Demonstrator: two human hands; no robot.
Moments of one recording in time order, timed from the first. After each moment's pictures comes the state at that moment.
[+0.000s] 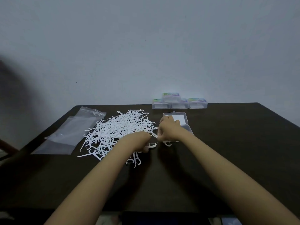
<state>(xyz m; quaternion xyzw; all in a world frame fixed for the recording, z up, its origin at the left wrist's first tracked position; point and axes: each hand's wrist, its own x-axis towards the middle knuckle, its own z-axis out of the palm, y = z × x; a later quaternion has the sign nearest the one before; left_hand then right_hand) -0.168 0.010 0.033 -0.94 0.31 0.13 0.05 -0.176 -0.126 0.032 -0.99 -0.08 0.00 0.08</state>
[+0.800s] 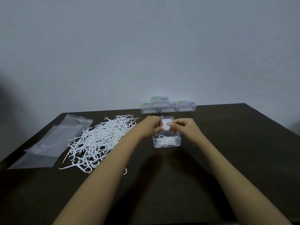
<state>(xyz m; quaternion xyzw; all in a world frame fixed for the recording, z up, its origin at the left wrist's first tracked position) -0.144 -0.060 0.055 -0.91 0.36 0.03 -0.22 -0.200 -0.213 0.024 -0.82 -0.02 -0.14 0.56</state>
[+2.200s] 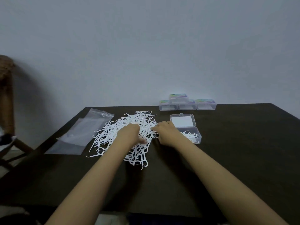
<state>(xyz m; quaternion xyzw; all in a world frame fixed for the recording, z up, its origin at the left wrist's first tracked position) -0.156 0.040 0.042 -0.99 0.12 0.03 -0.01 -0.150 -0.107 0.006 -0.99 -0.15 -0.07 -0.04</state>
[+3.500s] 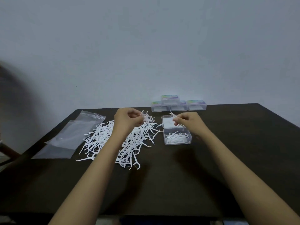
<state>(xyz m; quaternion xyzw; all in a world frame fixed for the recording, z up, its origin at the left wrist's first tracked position) -0.165 0.025 0.064 -0.79 0.12 -0.10 -0.59 -0.185 -0.192 0.037 -0.86 0.01 -0.15 0.48</state>
